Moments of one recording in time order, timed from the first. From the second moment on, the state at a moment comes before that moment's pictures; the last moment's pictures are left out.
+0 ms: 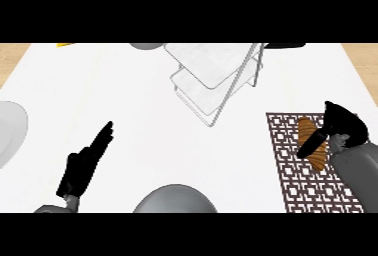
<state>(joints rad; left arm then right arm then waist) -0.02 0.32 -0.22 -1.35 0.09 0.06 0.00 -0.42 -0.55 0.31 -1.29 0.48 0.14 1.10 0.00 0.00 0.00</state>
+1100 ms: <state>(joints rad) -0.03 0.26 -0.13 -1.35 0.01 -0.02 0.03 -0.45 -0.42 0.17 -1.02 0.69 0.18 0.90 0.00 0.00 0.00</state>
